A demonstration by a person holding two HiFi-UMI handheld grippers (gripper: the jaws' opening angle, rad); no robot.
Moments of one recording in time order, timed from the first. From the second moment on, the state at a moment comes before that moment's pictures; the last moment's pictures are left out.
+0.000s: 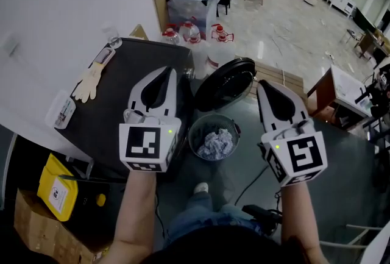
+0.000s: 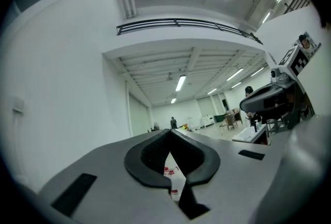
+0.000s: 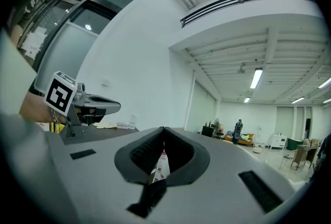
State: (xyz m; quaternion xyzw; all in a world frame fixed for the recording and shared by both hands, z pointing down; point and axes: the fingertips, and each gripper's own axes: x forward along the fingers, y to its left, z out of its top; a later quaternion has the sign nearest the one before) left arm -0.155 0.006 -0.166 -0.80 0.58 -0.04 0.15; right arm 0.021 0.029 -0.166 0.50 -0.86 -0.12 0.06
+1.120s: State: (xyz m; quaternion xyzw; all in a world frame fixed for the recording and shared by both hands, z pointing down) left arm -0.088 0.151 -0.174 -0.73 0.66 -0.06 0.16; right arm 0.111 0.136 -0.164 0.44 -0.89 -0.14 0.05
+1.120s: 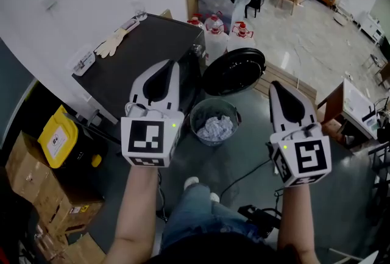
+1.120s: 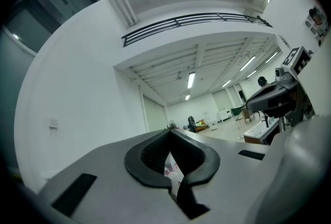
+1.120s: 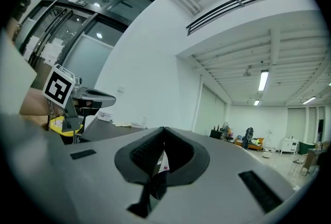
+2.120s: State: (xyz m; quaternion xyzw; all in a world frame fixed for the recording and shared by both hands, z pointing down) left arm -0.109 0.159 -0.179 -0.73 0.67 -0.05 0.16; right arm 0.112 0.138 -0.171 0.47 -0.87 -0.14 0.04
